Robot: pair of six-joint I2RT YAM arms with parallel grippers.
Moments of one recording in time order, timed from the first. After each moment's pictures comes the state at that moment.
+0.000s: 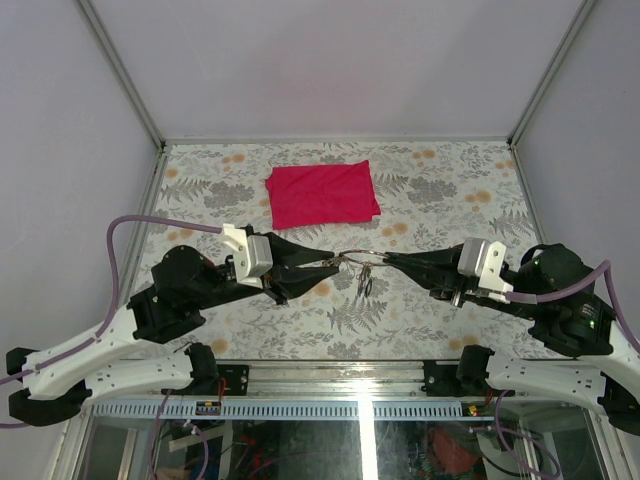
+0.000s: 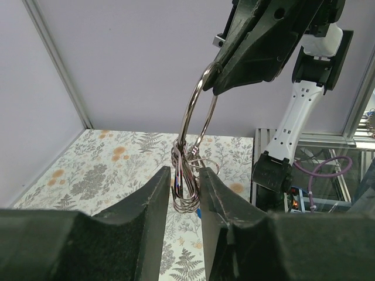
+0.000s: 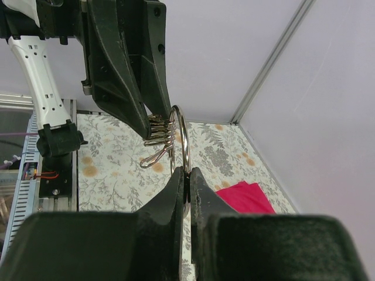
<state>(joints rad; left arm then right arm) -1.13 0.79 1.00 0.01 0.22 0.06 1.14 0.68 1.18 -0.37 -0.14 -0.34</state>
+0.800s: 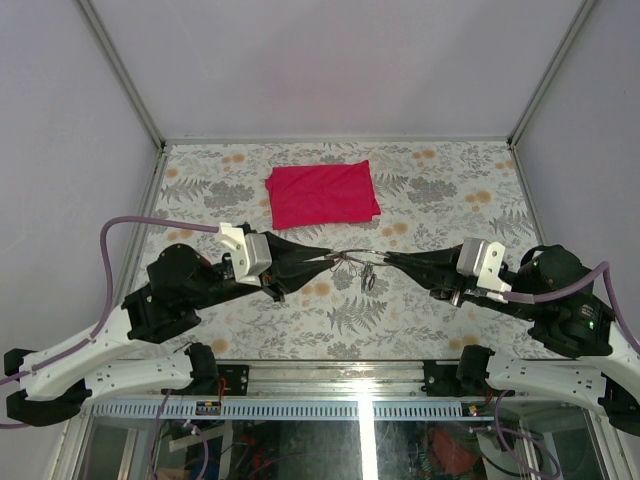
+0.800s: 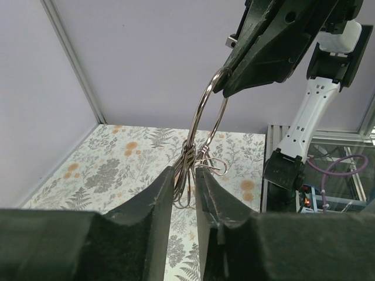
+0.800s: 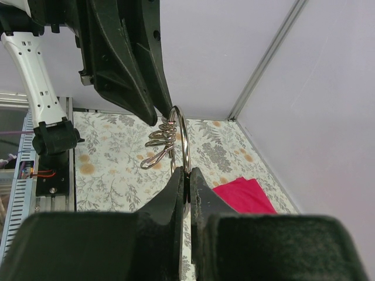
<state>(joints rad) -1.13 0.78 1.04 -0.05 0.17 0.10 1.14 0.67 1.17 -0.37 -0.12 -0.34</state>
